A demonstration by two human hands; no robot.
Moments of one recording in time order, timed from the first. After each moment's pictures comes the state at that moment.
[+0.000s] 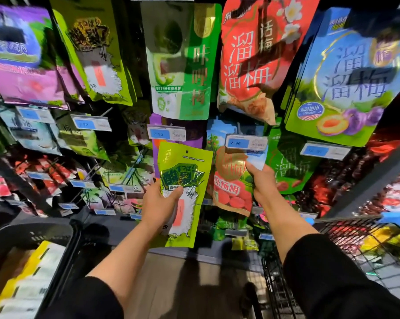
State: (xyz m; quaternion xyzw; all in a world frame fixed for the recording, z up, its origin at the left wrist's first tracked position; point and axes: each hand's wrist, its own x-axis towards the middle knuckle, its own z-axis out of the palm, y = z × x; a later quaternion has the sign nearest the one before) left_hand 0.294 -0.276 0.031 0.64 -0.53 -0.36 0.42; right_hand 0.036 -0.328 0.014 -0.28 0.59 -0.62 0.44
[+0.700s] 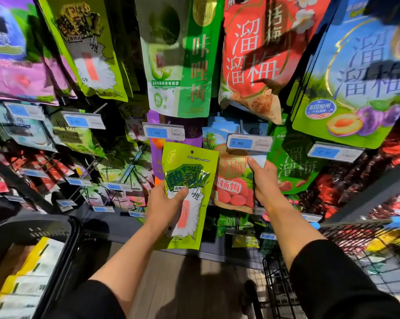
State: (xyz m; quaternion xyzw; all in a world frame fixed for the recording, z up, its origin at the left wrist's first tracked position) left_hand 0.281 -0.292 0.019 0.59 -0.54 -0.41 0.44; right_hand 0.036 -0.339 0.018 -0.33 0.58 -0.62 0.41
